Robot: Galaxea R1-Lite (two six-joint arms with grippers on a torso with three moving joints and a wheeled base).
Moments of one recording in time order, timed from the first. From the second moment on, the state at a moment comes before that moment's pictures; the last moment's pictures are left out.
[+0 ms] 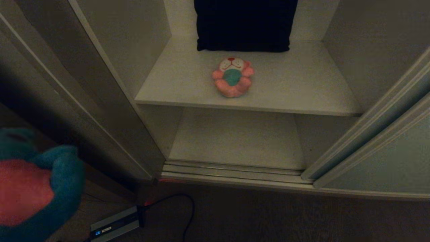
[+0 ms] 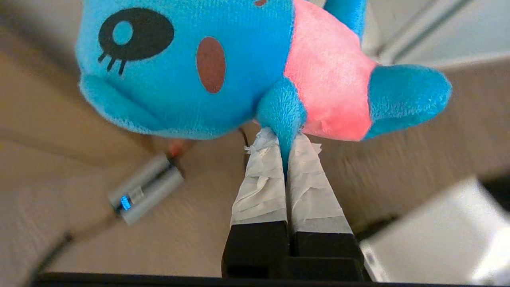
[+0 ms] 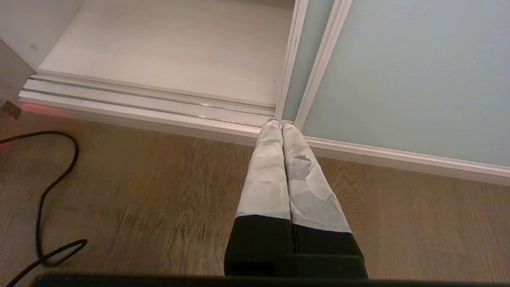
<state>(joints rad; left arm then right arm) 0.05 0.52 -1.08 0.80 -0.40 0.12 -0.01 0.00 0.00 0.00 0.01 -0.02</state>
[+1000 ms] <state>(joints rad) 0.12 0.28 -0.77 0.85 -0.40 0.13 -0.01 0.00 0.00 0.00 0.01 -0.02</state>
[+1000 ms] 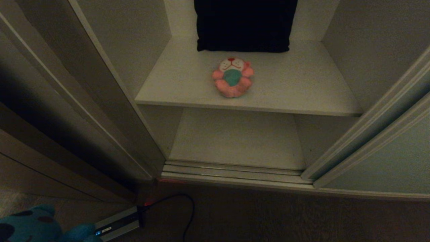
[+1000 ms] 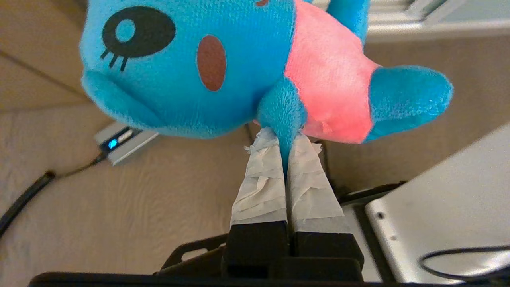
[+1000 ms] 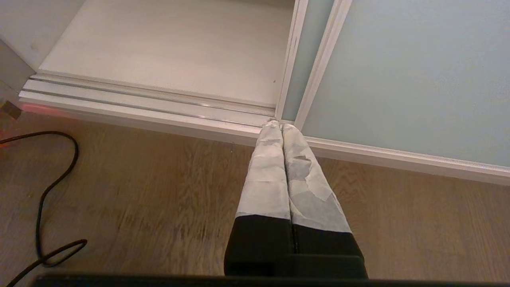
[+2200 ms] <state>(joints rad) 0.12 0.27 -0.54 0.63 -0.24 0.13 -0.01 0.00 0.00 0.00 0.01 -0.02</state>
